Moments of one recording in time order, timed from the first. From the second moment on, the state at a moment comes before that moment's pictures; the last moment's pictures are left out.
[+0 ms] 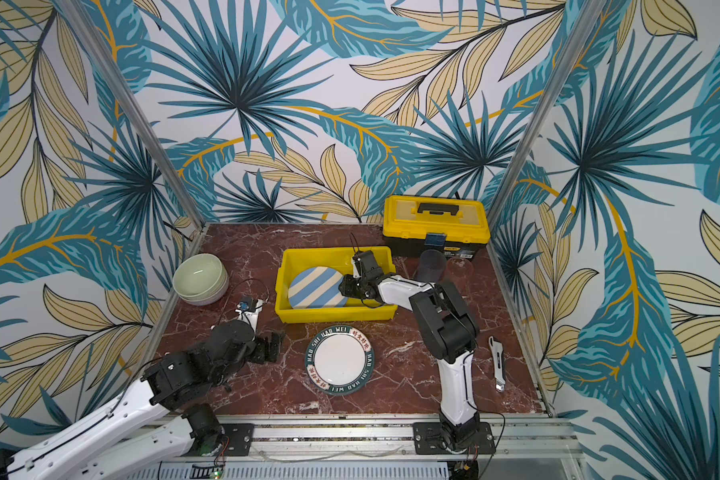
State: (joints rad) left arm -0.83 0.73 0.69 -0.69 -0.40 -0.50; right arm 0.48 2.03 1.29 -0.09 -0.21 0.56
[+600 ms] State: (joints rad) left arm -0.83 0.84 0.69 -0.61 -0.26 -0.49; right arm 0.48 1.67 1.27 -0.35 -0.10 0.43
